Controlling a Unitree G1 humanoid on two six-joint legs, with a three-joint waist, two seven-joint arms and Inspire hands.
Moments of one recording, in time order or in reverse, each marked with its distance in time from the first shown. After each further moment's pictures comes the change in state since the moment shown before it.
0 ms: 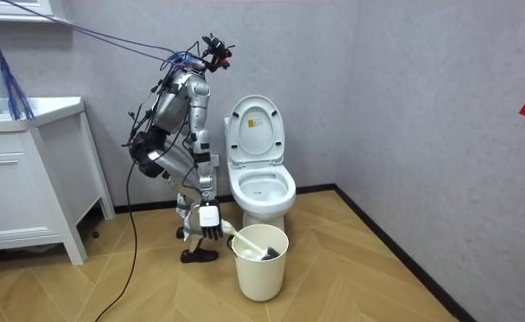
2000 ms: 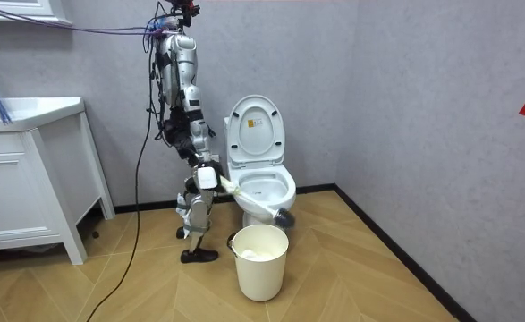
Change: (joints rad) left arm 0.532 -0.040 0.295 -0.320 0.299 -0.051 0.041; right arm 0.461 0.169 -0.133 -0.045 0.056 -0.045 0.019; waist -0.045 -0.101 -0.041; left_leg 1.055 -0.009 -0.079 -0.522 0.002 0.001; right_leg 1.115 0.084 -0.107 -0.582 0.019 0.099
